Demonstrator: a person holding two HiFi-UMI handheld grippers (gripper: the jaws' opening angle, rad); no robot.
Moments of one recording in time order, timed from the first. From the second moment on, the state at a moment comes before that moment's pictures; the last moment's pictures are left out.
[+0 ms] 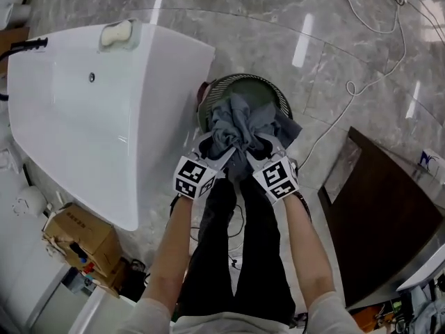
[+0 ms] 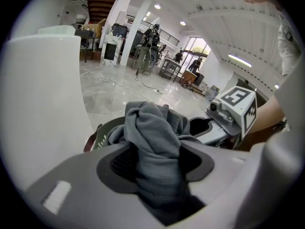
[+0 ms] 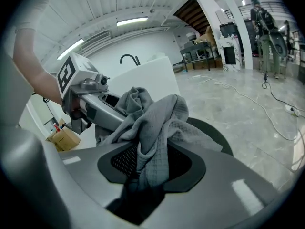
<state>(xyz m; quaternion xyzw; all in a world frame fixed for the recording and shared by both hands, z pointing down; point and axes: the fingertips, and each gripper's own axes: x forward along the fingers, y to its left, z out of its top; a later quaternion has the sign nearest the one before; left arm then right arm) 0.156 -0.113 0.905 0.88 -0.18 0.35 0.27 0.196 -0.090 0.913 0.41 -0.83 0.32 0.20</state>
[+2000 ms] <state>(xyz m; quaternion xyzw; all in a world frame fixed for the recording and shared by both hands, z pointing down) 0.081 -0.037 0.774 0.90 -0.14 0.33 0.26 0.177 0.029 0.758 0.61 -0.67 0.40 0.17</state>
